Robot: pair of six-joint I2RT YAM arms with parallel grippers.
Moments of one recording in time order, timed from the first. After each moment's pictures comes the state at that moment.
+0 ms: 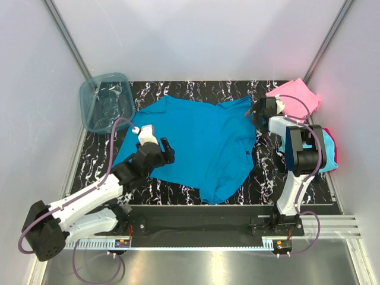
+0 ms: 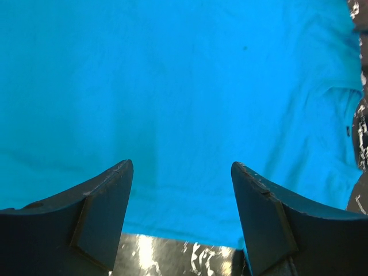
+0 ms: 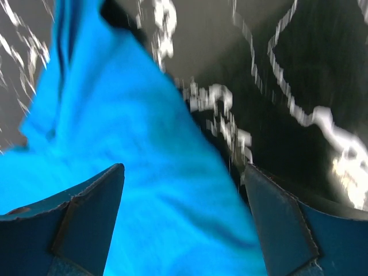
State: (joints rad) left arm -0.77 1.00 0.64 -0.22 -0.44 -0.71; right arm 0.07 1.93 1.17 -0.04 0.14 0.79
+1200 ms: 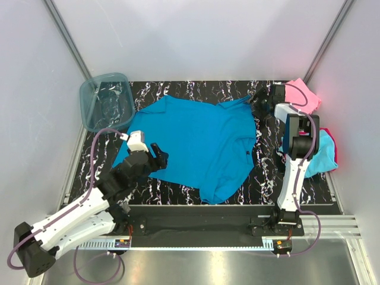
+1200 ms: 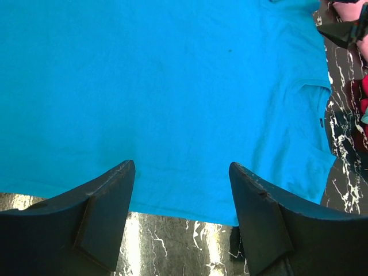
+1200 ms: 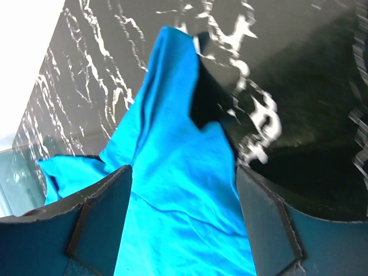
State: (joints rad) left arm -0.79 0.73 0.56 -0.31 -0.45 -0.71; right arm -0.06 2.24 1.58 -0.06 -0.29 0.78
